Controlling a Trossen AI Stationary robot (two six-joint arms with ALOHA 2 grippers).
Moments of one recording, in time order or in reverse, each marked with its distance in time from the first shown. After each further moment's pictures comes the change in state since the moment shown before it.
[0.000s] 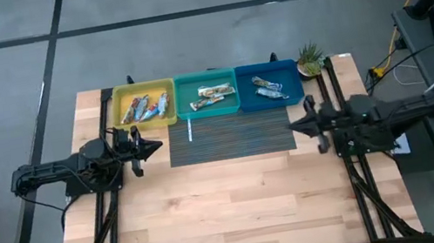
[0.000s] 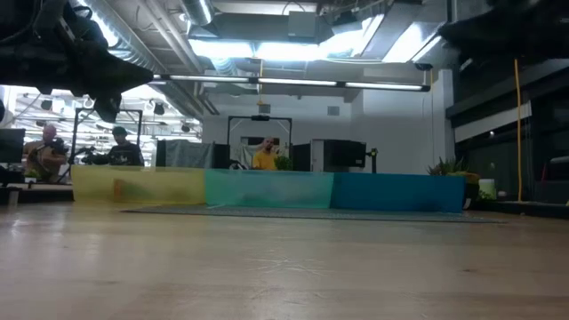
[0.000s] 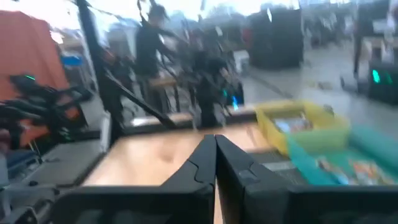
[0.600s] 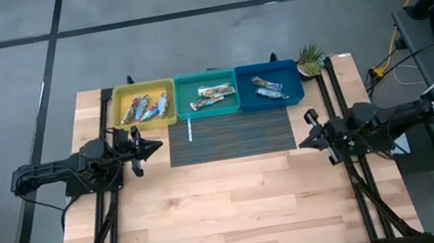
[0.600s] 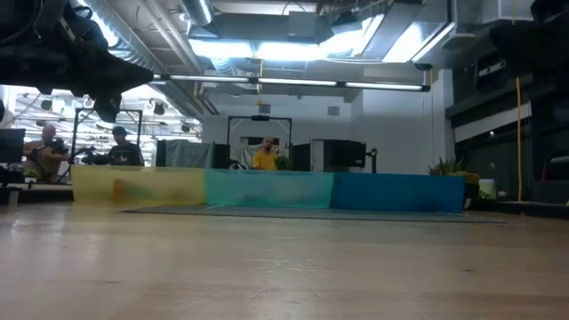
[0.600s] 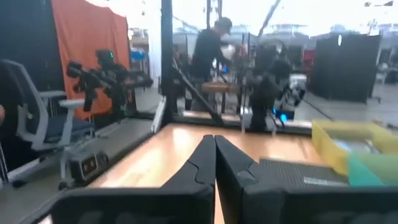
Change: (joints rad) left arm 0.000 0.002 0.000 0.003 -0.003 0.000; right arm 0.066 -0.339 -0.205 -0.044 -0.213 -0.140
